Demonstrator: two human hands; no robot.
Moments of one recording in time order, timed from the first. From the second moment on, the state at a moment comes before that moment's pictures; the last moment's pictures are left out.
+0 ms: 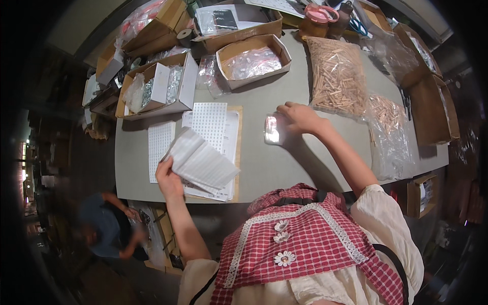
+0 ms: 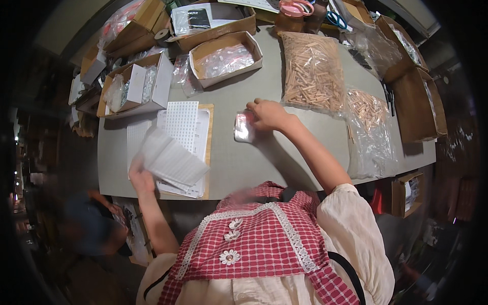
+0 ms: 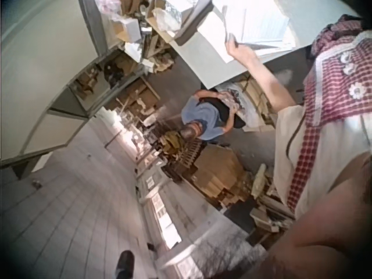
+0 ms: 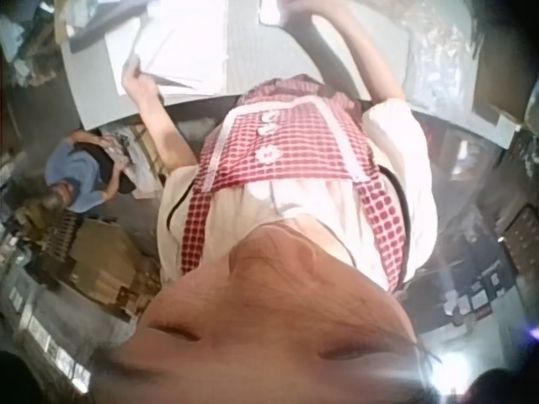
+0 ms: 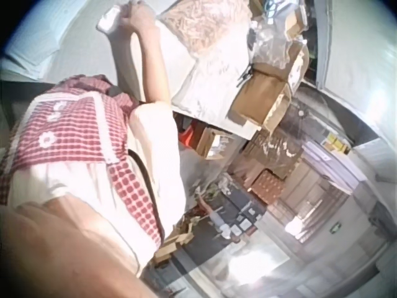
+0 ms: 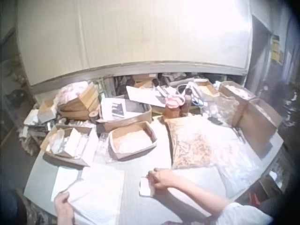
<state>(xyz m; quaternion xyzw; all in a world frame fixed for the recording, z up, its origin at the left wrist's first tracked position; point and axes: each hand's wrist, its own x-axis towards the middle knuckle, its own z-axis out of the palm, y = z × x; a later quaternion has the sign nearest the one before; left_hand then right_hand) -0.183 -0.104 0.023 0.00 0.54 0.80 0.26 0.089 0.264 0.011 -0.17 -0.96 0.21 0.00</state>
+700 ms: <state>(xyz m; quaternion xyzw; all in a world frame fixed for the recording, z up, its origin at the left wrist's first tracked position) -0.063 -0.067 0.050 0.06 0.57 0.80 0.17 0.162 0.252 -0.013 -0.15 -0.89 0.35 0.26</state>
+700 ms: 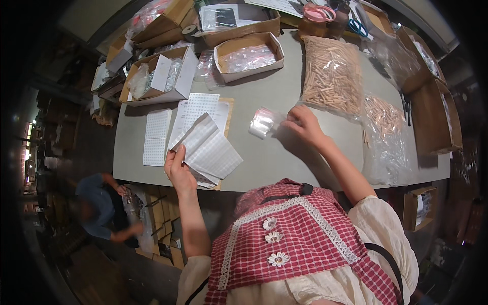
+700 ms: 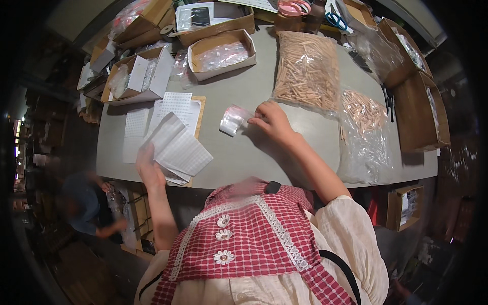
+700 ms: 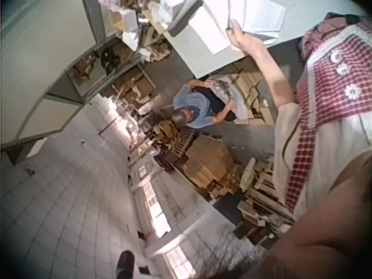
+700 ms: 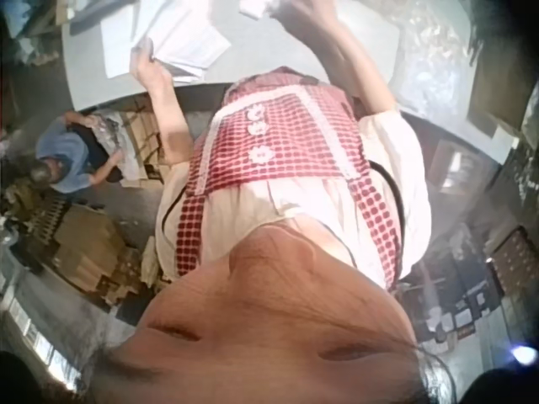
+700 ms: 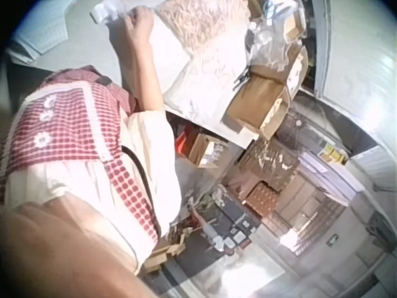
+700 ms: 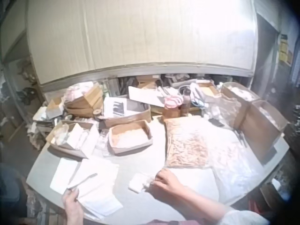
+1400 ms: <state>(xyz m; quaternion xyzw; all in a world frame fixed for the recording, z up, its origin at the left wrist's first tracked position) -0.034 -0.032 0.069 0.13 0.64 0.72 0.25 0.207 0.277 -0.019 -0.25 -0.62 0.73 0.14</state>
